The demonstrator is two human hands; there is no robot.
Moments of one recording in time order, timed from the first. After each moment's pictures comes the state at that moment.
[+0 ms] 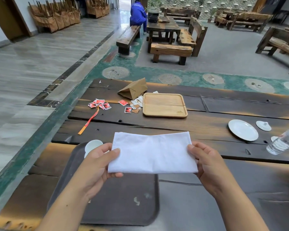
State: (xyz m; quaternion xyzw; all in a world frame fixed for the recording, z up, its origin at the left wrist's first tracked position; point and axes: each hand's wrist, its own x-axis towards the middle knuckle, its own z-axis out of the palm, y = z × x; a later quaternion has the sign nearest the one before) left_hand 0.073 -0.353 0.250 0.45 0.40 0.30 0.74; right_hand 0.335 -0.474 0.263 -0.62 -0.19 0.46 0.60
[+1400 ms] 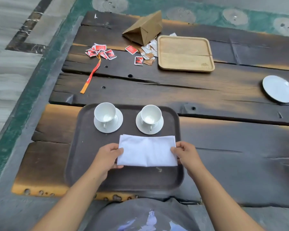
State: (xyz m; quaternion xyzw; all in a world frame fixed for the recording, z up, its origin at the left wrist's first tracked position) left_hand 0.009 -0.281 0.051 0.41 0.62 0.11 0.66; right_hand 0.268 -0.399 0.048 -0.79 -0.17 0.47 0.35
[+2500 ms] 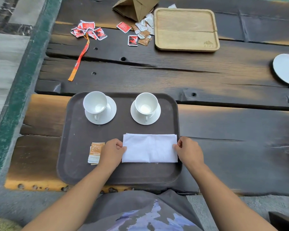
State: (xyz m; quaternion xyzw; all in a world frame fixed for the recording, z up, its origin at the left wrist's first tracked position) left_hand 0.036 -0.292 -0.009 0.58 0.64 0.02 0.50; right_hand 0.287 -0.413 0.012 -0.90 -0.31 0.31 0.05
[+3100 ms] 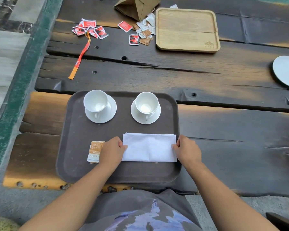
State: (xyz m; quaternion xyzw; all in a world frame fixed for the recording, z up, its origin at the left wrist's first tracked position) left_hand 0.038 -0.294 -0.021 0.66 0.65 -0.02 0.39; right_hand 0.286 -0.409 0.003 -0.90 -0.33 0.29 0.00
